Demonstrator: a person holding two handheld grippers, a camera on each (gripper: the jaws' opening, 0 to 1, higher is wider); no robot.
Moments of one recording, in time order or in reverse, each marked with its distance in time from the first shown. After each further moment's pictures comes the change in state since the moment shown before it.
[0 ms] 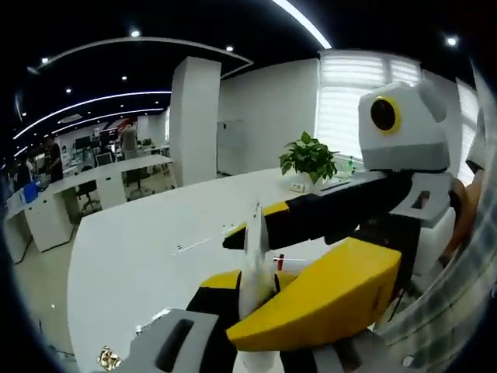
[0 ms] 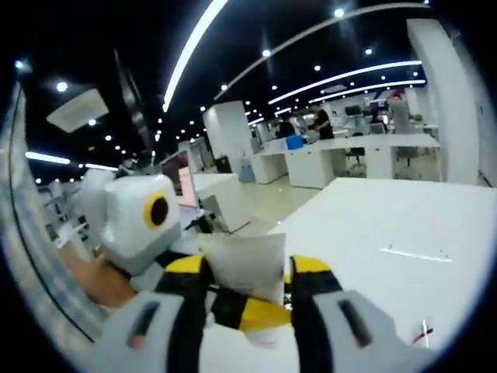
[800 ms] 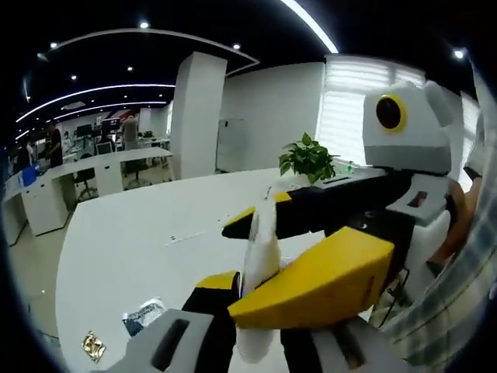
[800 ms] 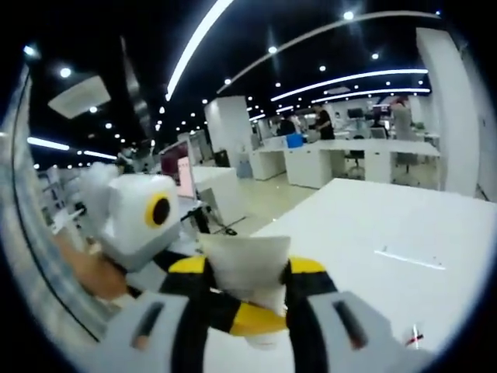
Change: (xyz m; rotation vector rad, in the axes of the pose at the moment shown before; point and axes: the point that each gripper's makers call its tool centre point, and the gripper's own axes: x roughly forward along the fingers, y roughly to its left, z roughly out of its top) left arm -0.003 0.003 -0.016 -0.093 -0.003 -0.018; right arm 0.001 -0.003 -0.006 -0.066 0.022 -0.012
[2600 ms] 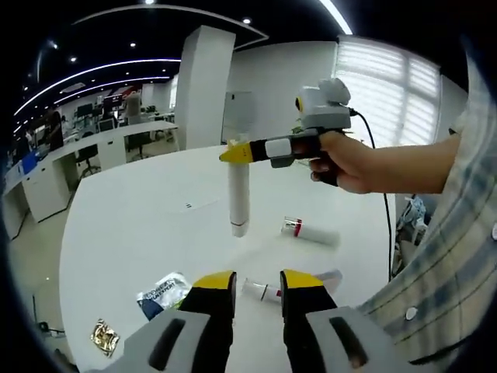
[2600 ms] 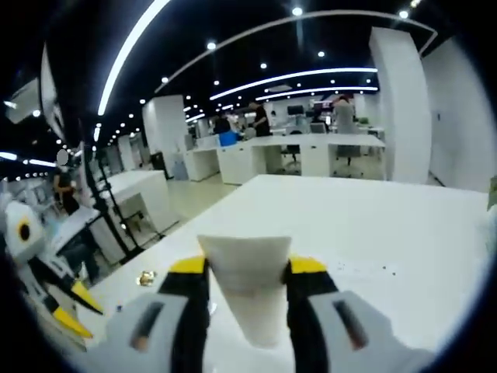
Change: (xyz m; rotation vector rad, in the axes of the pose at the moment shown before) left arm 0.006 0.063 -0.036 -0.020 0.148 0.021; right arm 0.058 -0.226 -0.009 0.064 0.004 -0.355
